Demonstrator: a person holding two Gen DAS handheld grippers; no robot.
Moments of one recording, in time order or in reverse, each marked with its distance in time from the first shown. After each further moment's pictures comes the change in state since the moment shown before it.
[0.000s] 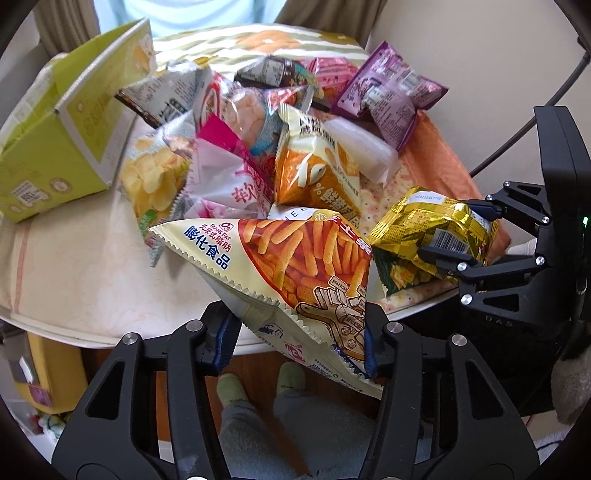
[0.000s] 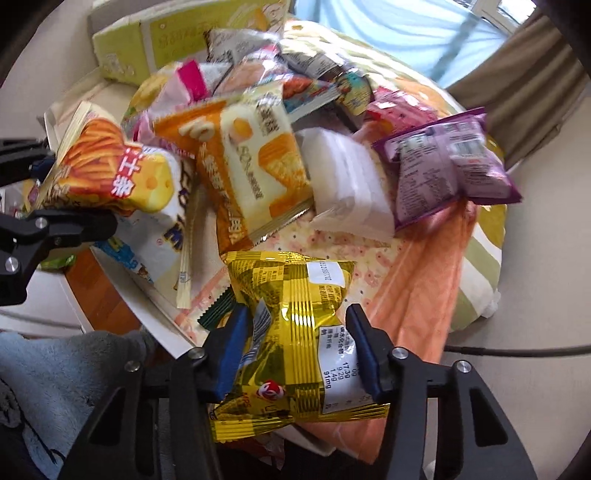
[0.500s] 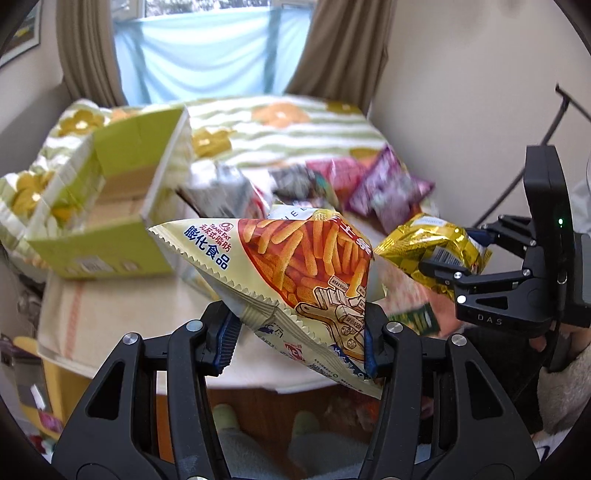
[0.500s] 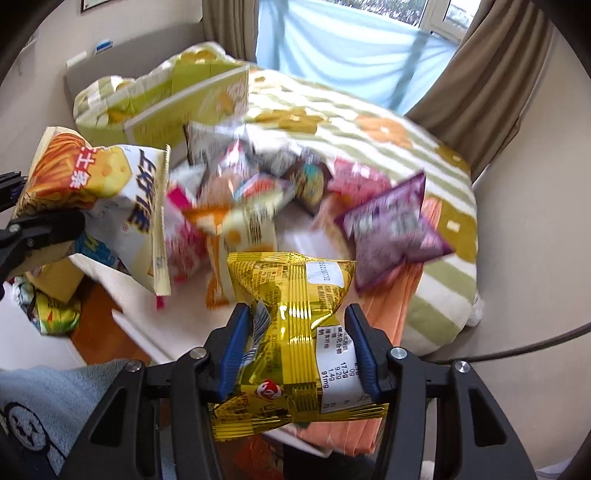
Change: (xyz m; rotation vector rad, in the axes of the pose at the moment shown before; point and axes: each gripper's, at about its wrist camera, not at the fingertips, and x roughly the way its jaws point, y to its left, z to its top) left arm -0.107 0.039 0.033 0.004 -0.265 0.024; right arm -0.070 -0.004 0.048 0.137 -0.172 -0.058
